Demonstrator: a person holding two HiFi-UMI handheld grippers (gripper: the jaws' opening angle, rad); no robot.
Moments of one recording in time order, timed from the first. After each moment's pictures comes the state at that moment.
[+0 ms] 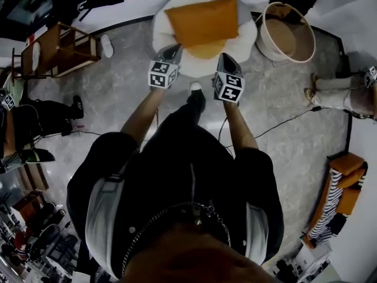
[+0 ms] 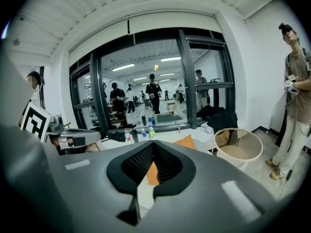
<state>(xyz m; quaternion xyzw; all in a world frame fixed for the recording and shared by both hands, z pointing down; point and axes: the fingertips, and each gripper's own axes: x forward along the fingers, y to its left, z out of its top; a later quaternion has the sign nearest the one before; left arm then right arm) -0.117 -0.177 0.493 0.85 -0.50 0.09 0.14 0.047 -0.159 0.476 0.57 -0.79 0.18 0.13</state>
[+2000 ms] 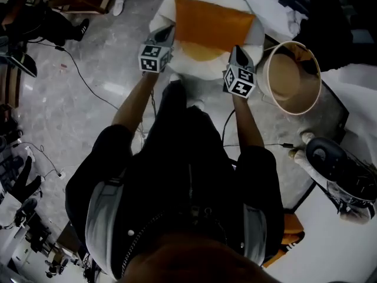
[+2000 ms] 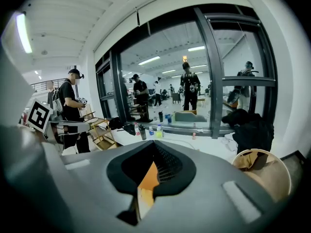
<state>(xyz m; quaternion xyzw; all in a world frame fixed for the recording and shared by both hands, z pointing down) -0.055 -0.292 0.490 0.69 -0.70 0.07 0.15 0.176 -0.373 0.485 0.39 -0.89 0.14 0.18</state>
